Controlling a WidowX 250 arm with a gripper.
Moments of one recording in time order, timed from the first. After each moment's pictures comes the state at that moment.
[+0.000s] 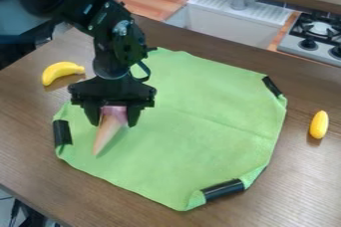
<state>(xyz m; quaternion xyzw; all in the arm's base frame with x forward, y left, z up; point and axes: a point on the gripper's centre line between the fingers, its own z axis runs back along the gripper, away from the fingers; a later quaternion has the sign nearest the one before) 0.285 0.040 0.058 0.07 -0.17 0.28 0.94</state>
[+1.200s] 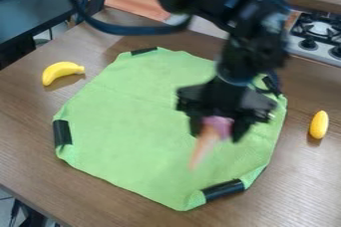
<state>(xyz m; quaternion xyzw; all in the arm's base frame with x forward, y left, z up) 0.301 -0.112 0.089 0.04 -0.16 0.18 0.97</state>
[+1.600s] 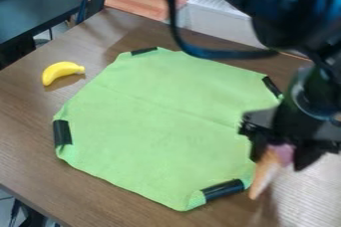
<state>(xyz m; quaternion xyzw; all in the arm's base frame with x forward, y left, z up) 0.307 -0.178 0.079 0.04 -0.16 0.16 0.97</state>
